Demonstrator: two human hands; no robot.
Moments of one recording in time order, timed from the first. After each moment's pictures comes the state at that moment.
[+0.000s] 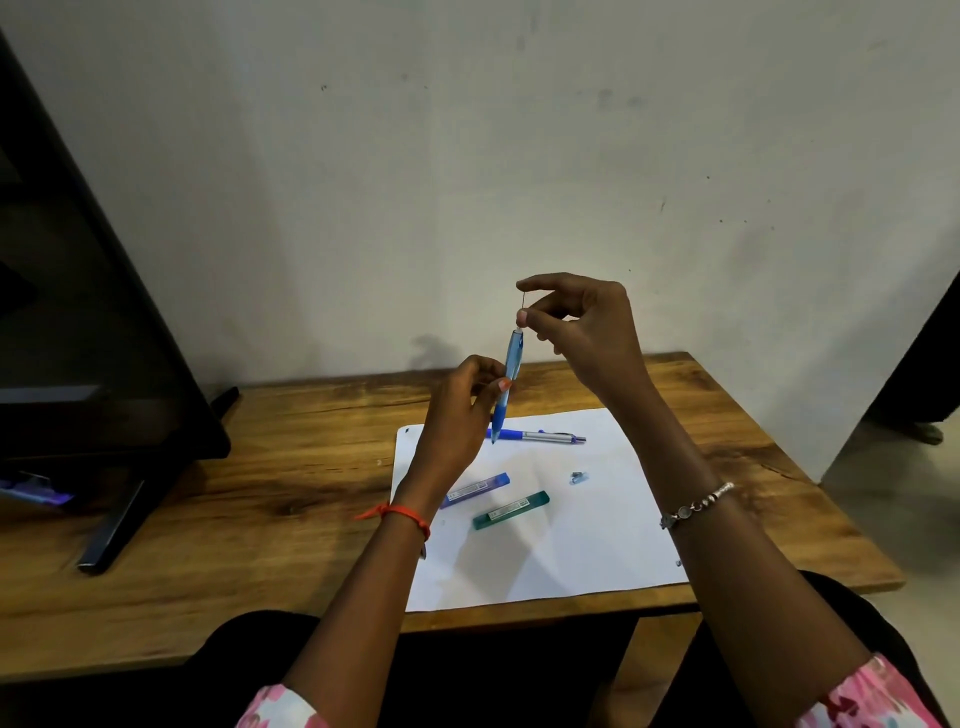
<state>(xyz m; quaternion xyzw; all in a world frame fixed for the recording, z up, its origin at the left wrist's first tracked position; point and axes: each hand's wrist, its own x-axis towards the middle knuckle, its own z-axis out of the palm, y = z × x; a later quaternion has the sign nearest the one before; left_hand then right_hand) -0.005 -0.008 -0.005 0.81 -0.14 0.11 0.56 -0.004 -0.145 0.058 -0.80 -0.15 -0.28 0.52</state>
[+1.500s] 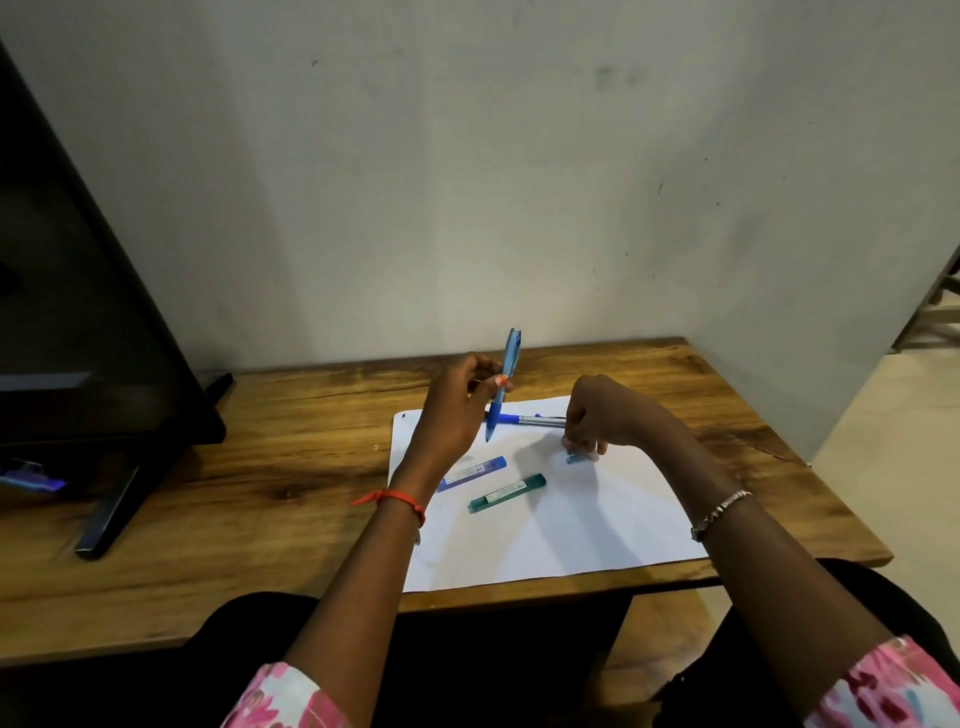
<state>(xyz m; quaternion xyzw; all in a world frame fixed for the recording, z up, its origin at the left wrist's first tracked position) -0.011 -0.006 -0.007 0.80 -0.12 0.06 0.58 -0.002 -0.185 -0.006 -0.97 -0.05 0.13 0.21</state>
